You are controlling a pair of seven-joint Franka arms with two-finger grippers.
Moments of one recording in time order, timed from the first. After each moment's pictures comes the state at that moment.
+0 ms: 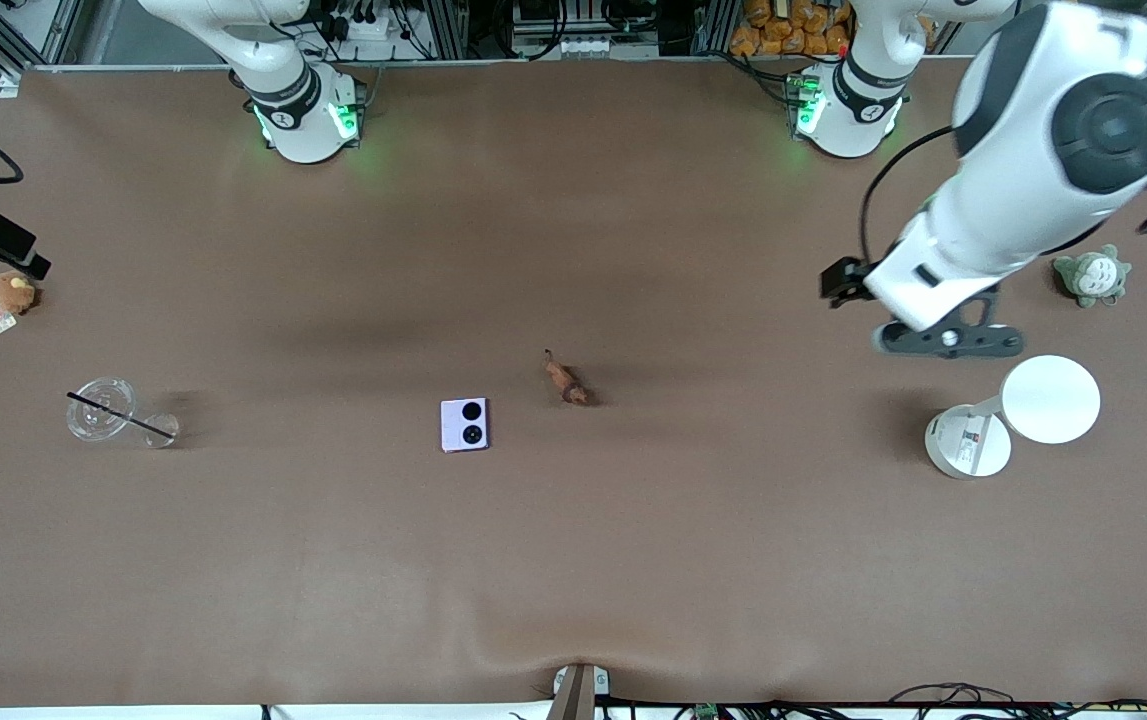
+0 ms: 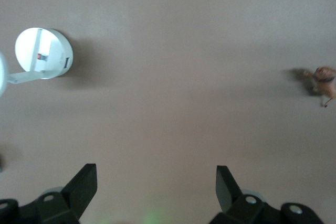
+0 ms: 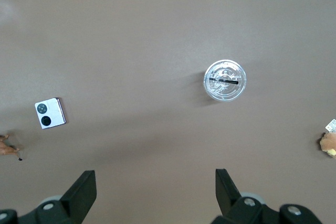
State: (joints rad) left arm -0.27 0.22 -0.10 -1.48 0.01 1.59 -0.33; right arm -0.04 -0.04 -0.05 -1.57 0.03 1.58 0.08
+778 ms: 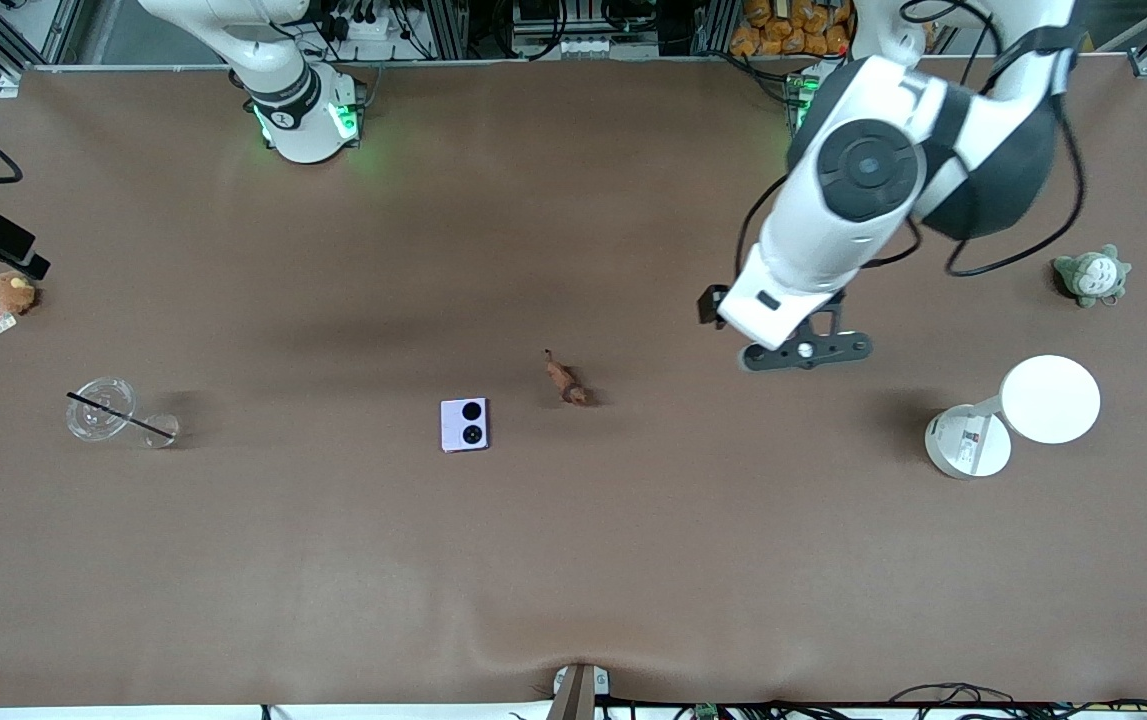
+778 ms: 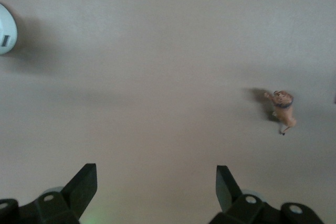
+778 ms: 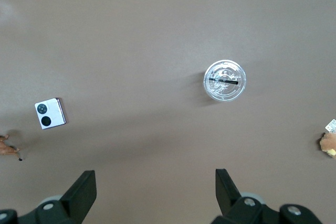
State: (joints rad) left arm -0.45 0.35 -0.10 -1.45 0.01 1.70 -0.68; right arm -0.04 -0.04 -0.05 -1.57 0.03 1.58 0.08
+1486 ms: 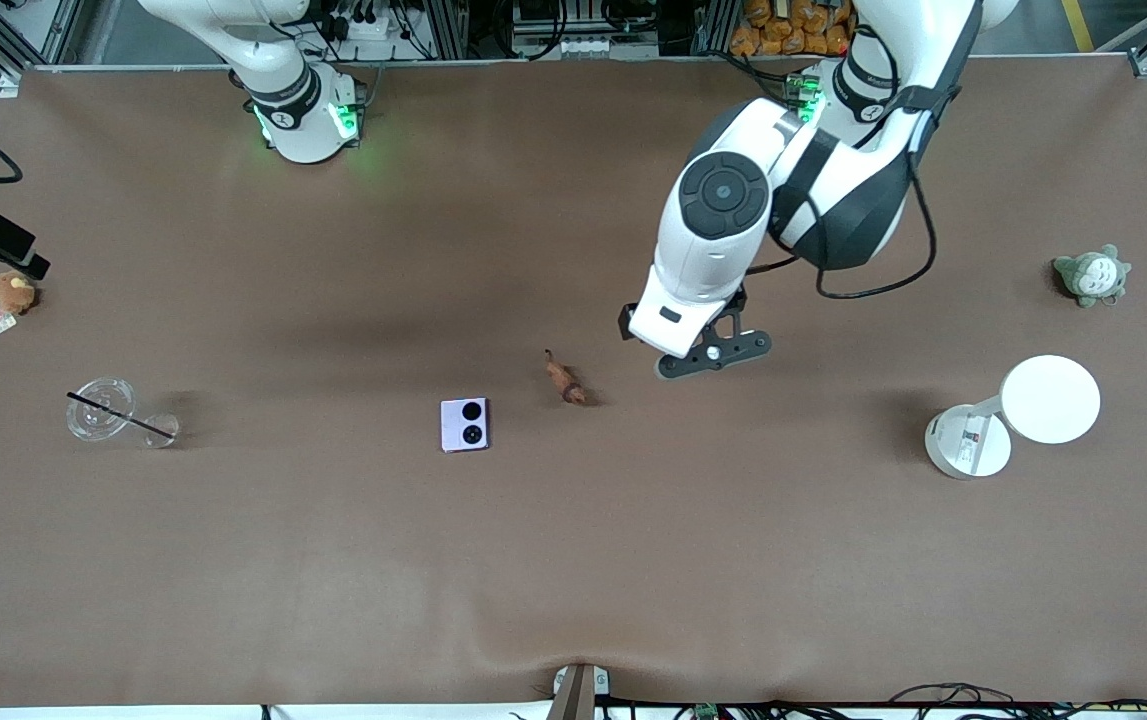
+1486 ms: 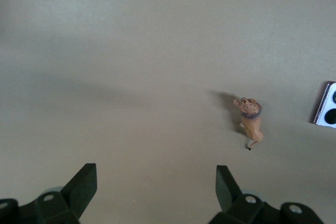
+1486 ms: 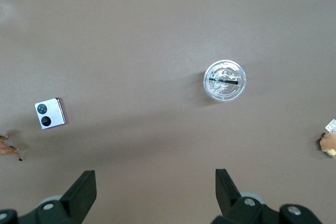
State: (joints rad) left arm -0.57 0.45 -0.10 -1.44 0.01 1.82 -0.92; right arm -0.04 -0.04 -0.05 -1.57 0.03 1.58 0.08
